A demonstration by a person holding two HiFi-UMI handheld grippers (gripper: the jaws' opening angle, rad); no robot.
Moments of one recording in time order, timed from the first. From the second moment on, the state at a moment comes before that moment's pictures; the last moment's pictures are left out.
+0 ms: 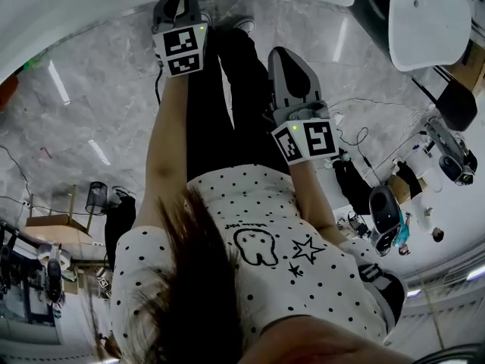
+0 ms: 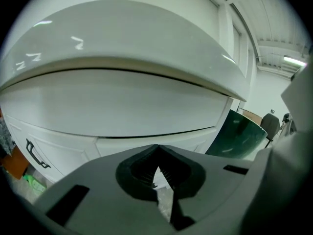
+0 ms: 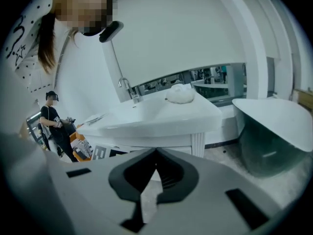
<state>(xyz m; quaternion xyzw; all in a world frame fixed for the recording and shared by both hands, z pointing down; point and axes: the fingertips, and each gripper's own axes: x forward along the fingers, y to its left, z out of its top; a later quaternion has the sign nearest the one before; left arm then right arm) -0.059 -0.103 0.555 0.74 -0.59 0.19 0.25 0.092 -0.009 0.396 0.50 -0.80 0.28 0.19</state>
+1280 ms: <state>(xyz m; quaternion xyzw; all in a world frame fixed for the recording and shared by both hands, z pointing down) -0.061 -0.082 0.442 0.75 -0.57 0.19 0.26 0.079 -0.041 0.300 0.50 -0.83 0.21 0.14</state>
